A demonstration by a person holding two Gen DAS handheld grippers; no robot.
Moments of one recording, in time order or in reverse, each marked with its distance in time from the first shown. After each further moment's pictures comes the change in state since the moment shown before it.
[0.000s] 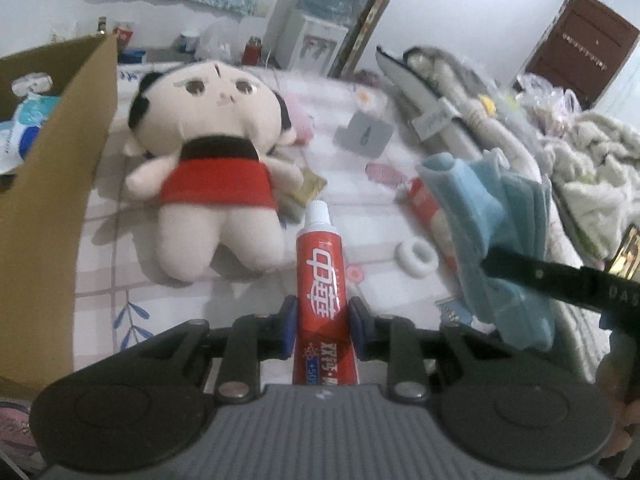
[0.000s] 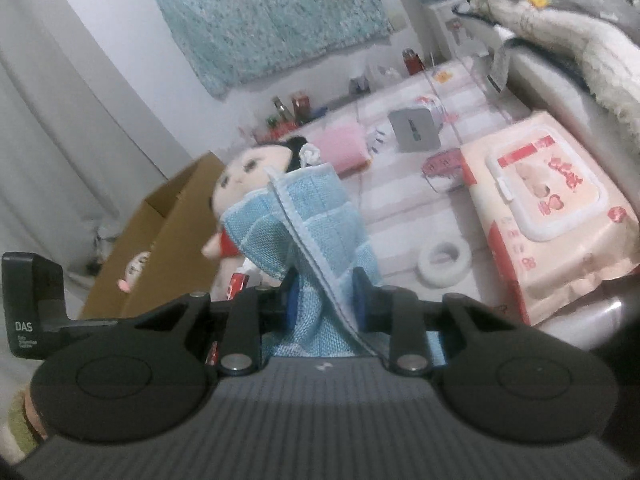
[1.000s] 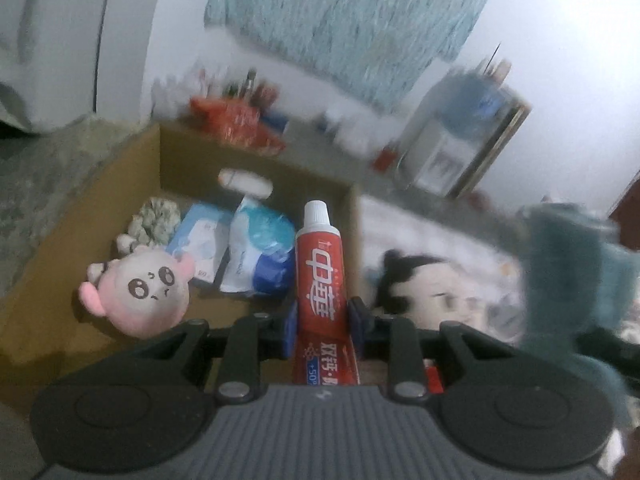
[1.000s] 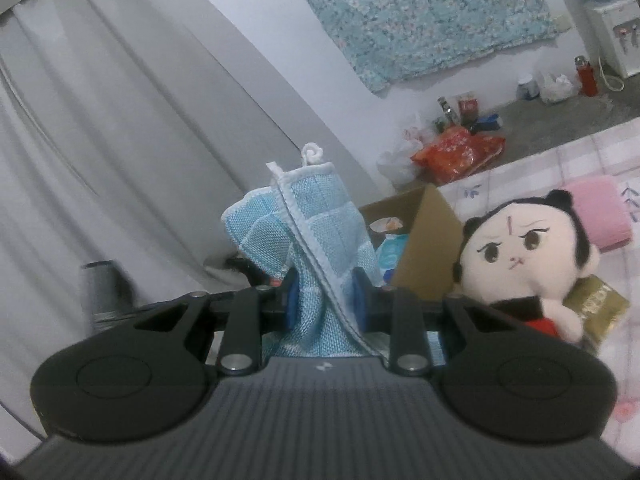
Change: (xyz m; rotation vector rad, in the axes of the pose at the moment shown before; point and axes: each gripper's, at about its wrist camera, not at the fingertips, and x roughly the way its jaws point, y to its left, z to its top) left arm -0.099 0.180 0.098 -0.283 -0.200 0.227; right arm 0.077 0.178 0.085 -0.076 0.051 0.454
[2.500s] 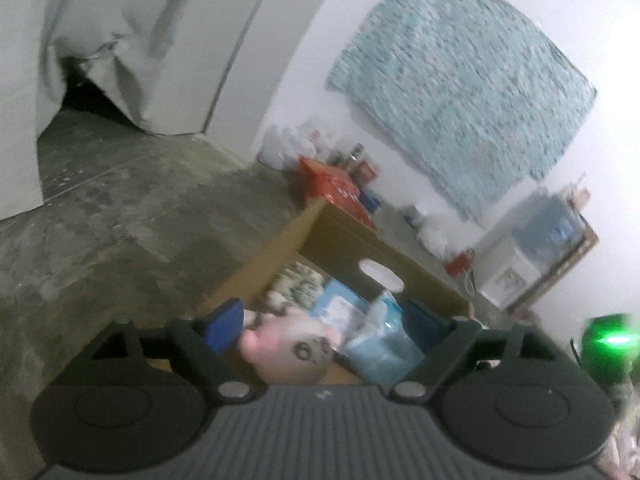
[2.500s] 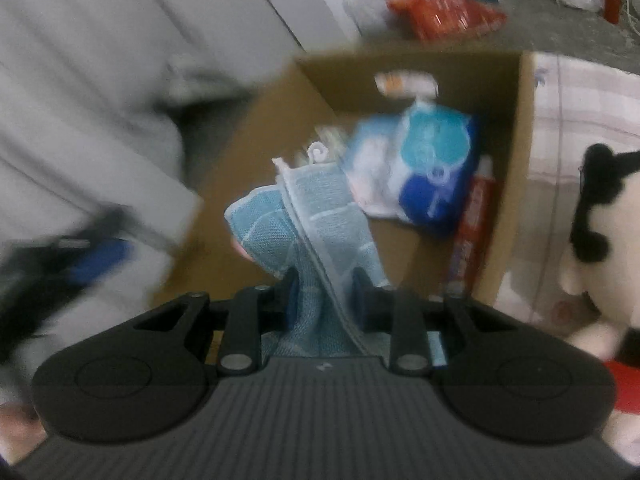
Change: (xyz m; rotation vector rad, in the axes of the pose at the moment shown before) left arm -0.090 0.123 -0.001 -0.325 -0.277 0.166; right arm 0.271 0.045 -0.015 -0.116 0.578 -0.290
